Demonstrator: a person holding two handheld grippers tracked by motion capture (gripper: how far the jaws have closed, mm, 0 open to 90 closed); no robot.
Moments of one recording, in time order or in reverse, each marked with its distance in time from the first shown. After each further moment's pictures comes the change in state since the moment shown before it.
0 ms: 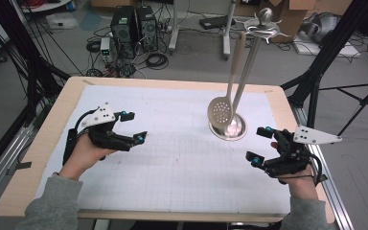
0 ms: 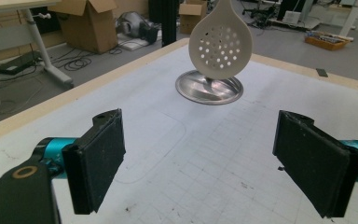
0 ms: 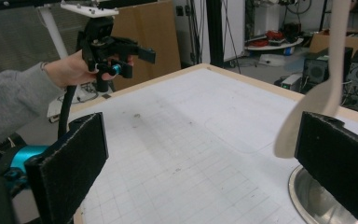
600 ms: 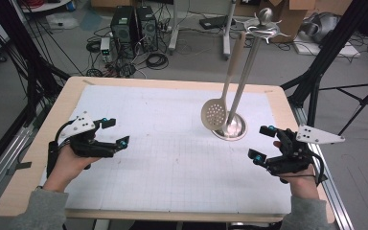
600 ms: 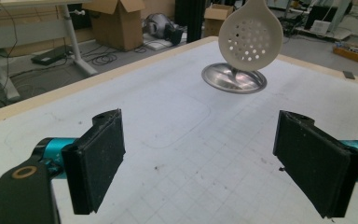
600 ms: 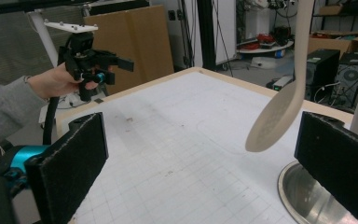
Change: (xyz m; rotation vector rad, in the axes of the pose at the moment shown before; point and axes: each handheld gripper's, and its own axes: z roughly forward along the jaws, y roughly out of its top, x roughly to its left) left arm 0.009 -0.031 -0.041 -0.018 0.100 -0.046; right arm -0.004 -0.001 -0.003 -0.009 -0.031 0.003
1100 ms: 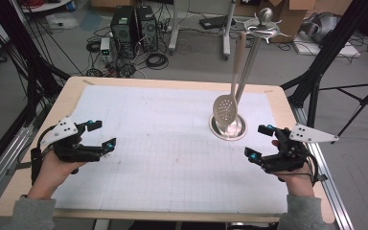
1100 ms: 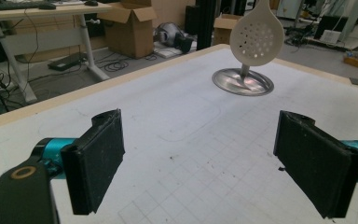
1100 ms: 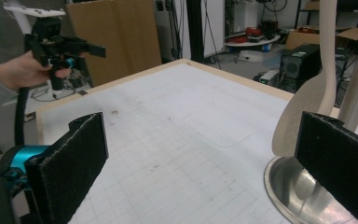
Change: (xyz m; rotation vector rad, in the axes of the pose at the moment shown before) left arm 0.005 -0.004 -0.033 -0.038 0.039 0.001; right arm -0.002 -0.003 0.009 0.034 -0.060 -0.028
